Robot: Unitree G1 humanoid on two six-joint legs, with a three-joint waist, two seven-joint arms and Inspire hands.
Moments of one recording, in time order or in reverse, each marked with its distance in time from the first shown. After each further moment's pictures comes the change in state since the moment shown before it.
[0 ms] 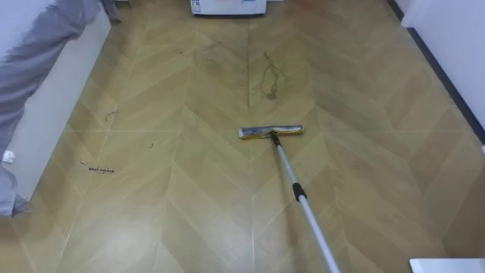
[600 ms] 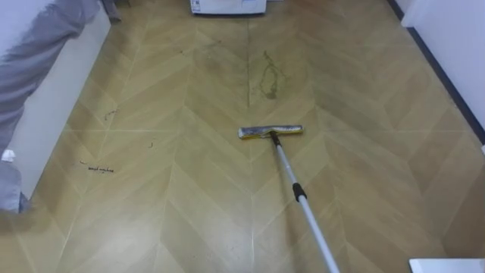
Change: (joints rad) left arm -0.001 0.000 0.000 0.000 0.000 -0.002 -0.001; right arm -0.008 0.000 0.001 -0.002 0.004 0.001 0.003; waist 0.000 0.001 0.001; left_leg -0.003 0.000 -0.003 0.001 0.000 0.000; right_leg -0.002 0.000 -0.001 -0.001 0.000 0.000
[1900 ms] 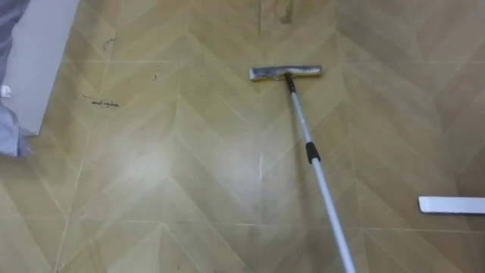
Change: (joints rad) left arm -0.141 0.005 -0.045 0.131 -0.012 -0.038 0.017; right arm -0.115 -0.018 0.023 0.131 0.204 -0.015 -0.016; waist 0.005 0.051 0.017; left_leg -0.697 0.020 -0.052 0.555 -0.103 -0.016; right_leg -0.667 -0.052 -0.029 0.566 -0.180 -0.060
